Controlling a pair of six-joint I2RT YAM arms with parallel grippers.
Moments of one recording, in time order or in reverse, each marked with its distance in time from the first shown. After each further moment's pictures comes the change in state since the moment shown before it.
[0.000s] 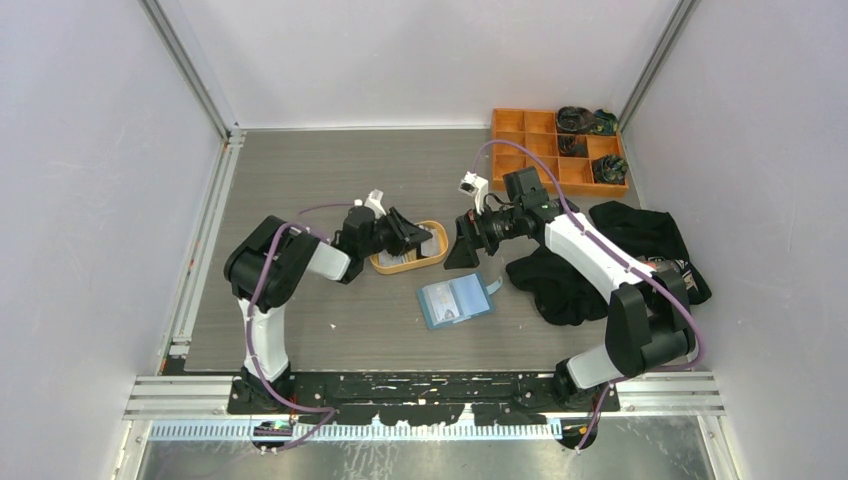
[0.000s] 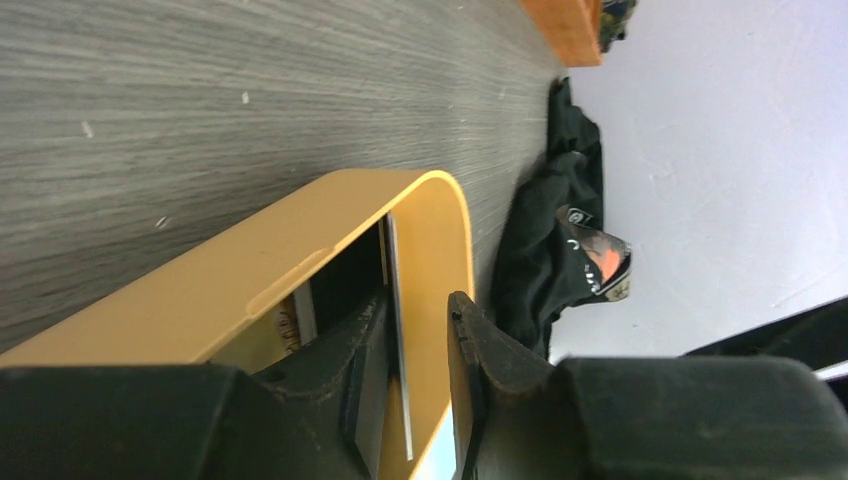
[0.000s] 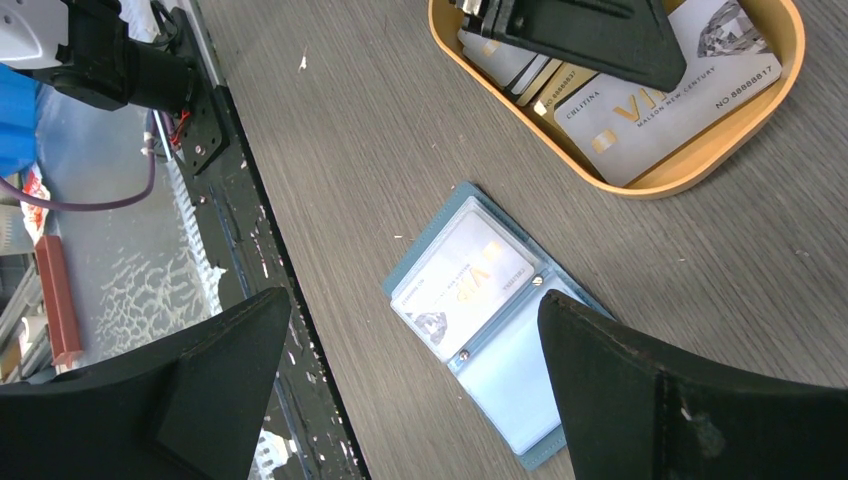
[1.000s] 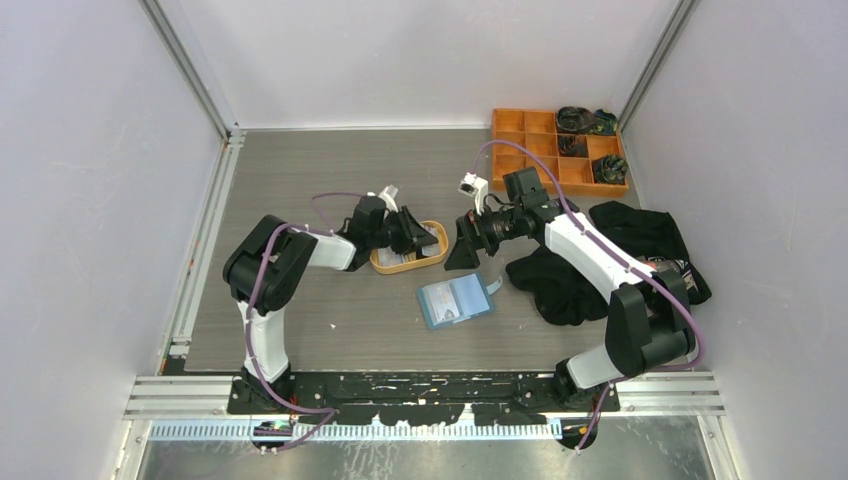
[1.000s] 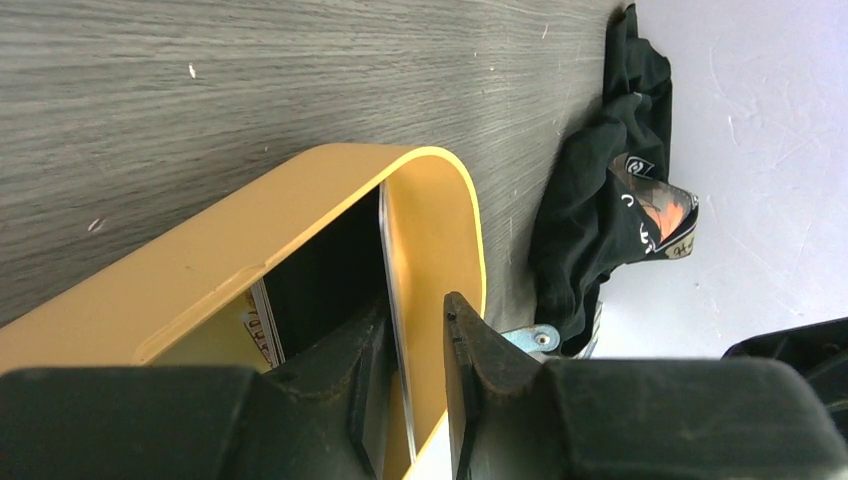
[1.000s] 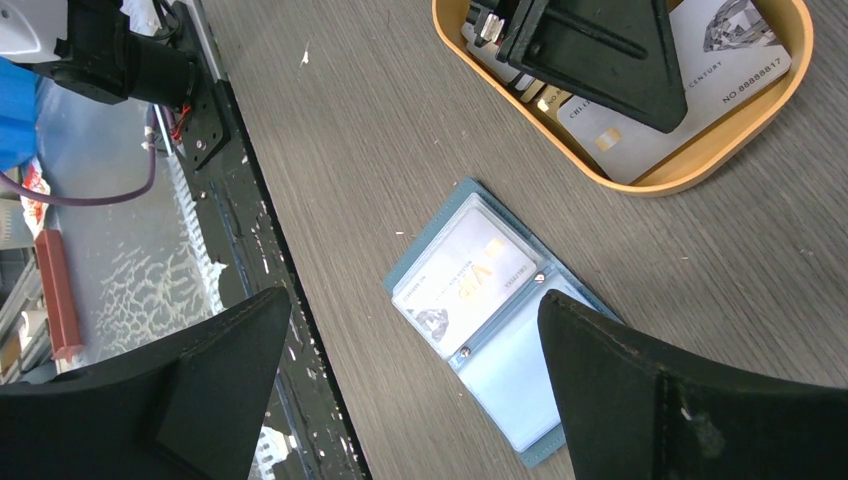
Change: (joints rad) left arm -0.026 -0.021 0.131 -0.320 0.047 0.148; right arm 0.000 0.000 0.002 -0.012 -0.004 -0.012
